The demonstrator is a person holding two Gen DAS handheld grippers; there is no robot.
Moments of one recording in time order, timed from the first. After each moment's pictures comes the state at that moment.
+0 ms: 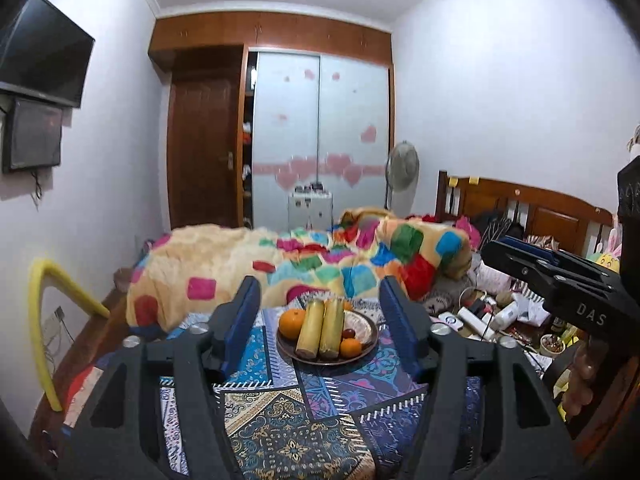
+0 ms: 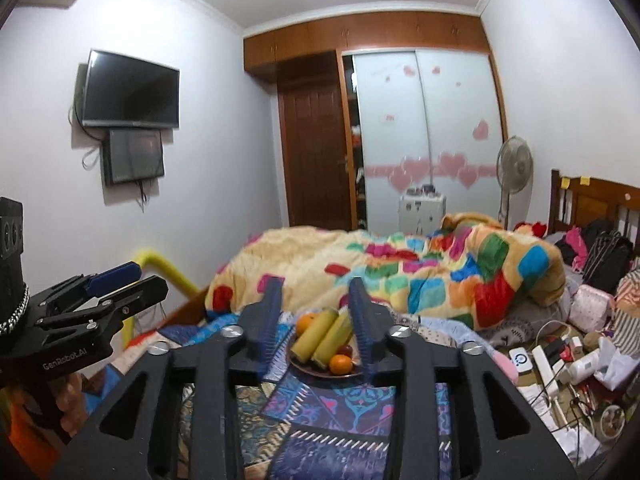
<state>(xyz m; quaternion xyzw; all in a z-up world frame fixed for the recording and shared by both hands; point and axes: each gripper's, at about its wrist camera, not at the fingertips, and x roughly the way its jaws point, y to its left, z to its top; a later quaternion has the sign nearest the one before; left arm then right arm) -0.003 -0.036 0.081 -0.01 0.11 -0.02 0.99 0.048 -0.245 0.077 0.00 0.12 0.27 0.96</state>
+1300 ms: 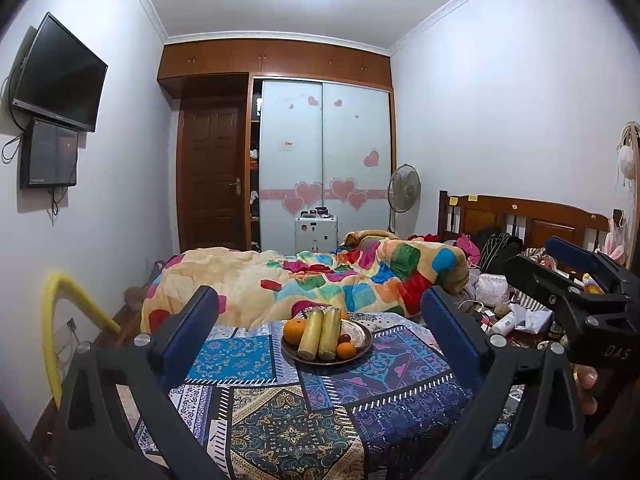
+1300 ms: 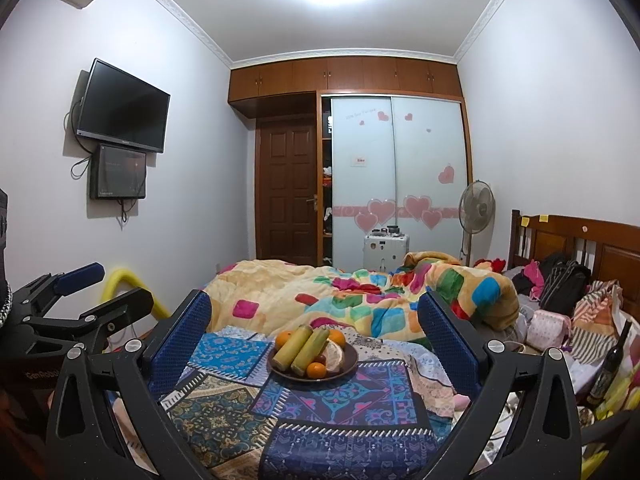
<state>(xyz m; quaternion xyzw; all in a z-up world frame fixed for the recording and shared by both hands) -0.064 -0.051 0.086 0.00 0.07 -0.01 1.00 -0.019 -0.256 0.078 -0.02 0.05 0.21 0.98</state>
